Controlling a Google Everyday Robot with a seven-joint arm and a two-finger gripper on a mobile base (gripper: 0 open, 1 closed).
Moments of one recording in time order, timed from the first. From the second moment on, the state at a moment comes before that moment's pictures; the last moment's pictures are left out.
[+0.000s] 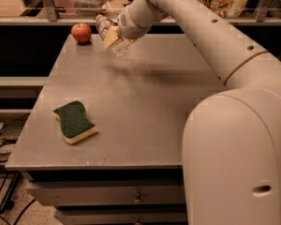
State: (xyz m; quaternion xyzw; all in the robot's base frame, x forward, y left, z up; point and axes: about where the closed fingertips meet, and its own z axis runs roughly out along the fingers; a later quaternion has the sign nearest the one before) arm 0.760 0.090 0.891 -0.28 0.89 0.25 0.27
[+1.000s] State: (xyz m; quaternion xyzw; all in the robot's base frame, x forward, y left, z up) arm 0.794 0.118 0.851 -0.21 0.90 0.31 0.23
